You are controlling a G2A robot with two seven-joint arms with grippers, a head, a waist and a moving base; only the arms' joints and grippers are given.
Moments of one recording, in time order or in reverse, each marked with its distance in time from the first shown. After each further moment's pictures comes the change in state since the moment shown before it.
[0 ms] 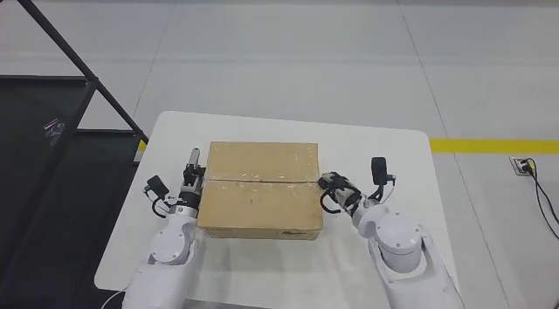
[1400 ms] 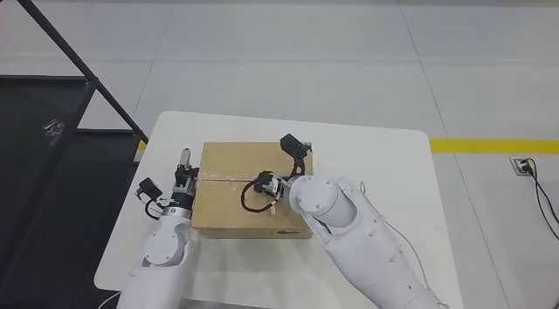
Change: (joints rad) left arm 0.014 0.007 -0.037 -0.011 -0.034 -0.011 -0.007; right arm 0.423 -0.075 -0.401 0.313 -0.169 0.111 0.258
